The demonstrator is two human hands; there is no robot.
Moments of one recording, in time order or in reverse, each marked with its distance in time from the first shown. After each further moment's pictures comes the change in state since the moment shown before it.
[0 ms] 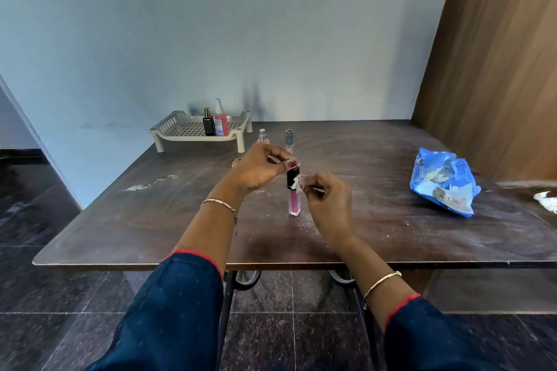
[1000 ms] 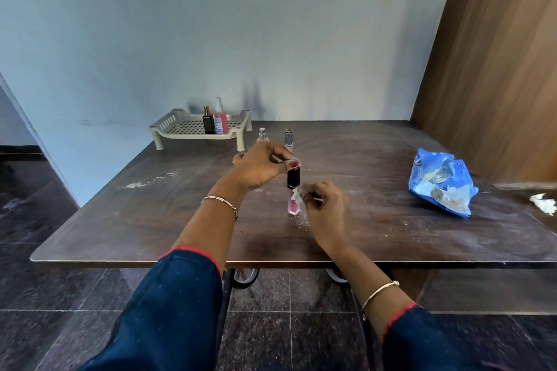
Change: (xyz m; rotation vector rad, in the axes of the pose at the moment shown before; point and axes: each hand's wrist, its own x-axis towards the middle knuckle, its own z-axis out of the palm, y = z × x) left_hand -0.006 0.012 0.000 0.149 0.012 -0.029; right_hand -0.017 0.005 0.001 -0.095 -0.038 -0.006
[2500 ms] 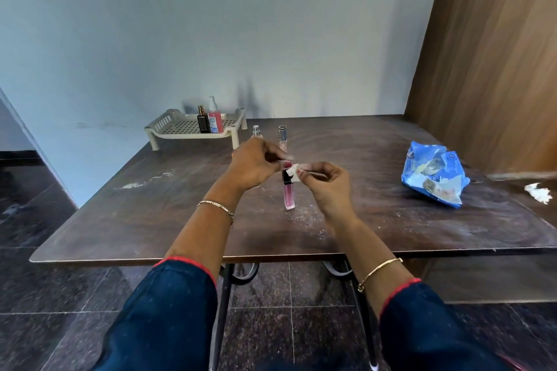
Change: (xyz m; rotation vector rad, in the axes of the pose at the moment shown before) left_hand -0.007 0.007 0.005 0.011 0.079 0.073; right_hand 0.025 -0.020 -0.018 0.625 0.027 0.427
